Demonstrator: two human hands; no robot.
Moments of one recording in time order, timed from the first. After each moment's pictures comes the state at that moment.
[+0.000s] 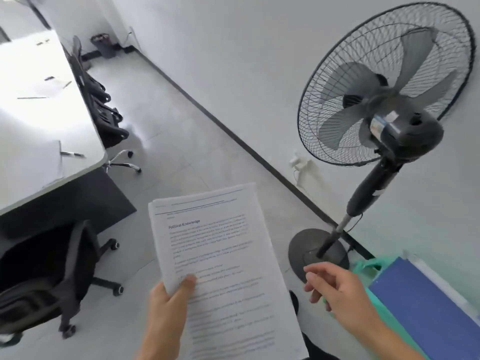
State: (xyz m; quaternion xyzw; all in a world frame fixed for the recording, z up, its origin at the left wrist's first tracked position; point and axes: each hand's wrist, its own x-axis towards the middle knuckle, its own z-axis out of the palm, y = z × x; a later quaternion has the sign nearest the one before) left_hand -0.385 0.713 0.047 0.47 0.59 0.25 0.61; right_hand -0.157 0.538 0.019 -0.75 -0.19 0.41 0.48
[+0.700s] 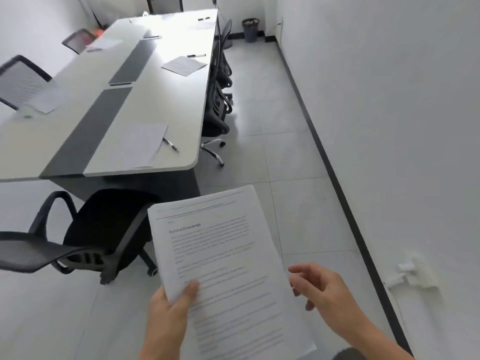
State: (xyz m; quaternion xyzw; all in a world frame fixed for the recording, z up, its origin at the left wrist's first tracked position) left_hand -0.330 0.952 0.042 0.27 0.68 0.45 0.51; right_hand -0.064 0.945 0.018 -0.61 -0.41 0.57 0.36
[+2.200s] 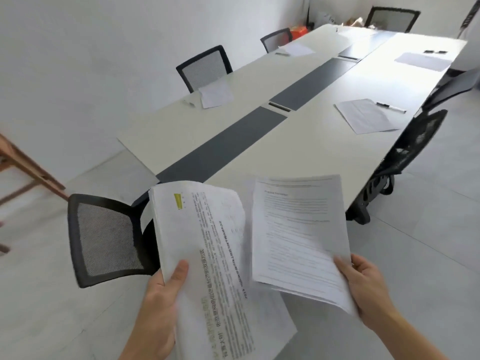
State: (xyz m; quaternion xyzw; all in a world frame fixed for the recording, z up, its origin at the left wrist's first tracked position) left_hand -0.461 1.346 0.092 0.02 0.63 0.68 0.37; right_hand -0.236 1.566 0.017 -0.54 -0.47 0.66 0.25
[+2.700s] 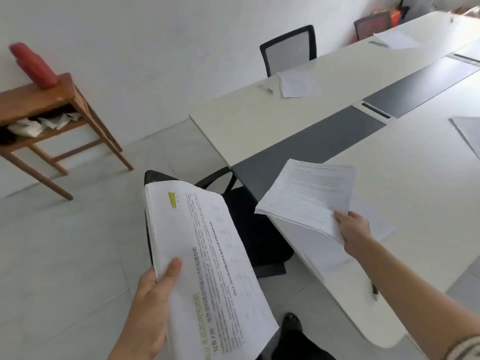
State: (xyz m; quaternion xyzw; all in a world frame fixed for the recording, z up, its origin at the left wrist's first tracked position) left_hand -0.660 1.236 0.095 -0.07 0.66 0.69 0.28; right_hand -0.570 1.594 -0.013 -0.58 -0.50 0.62 0.19
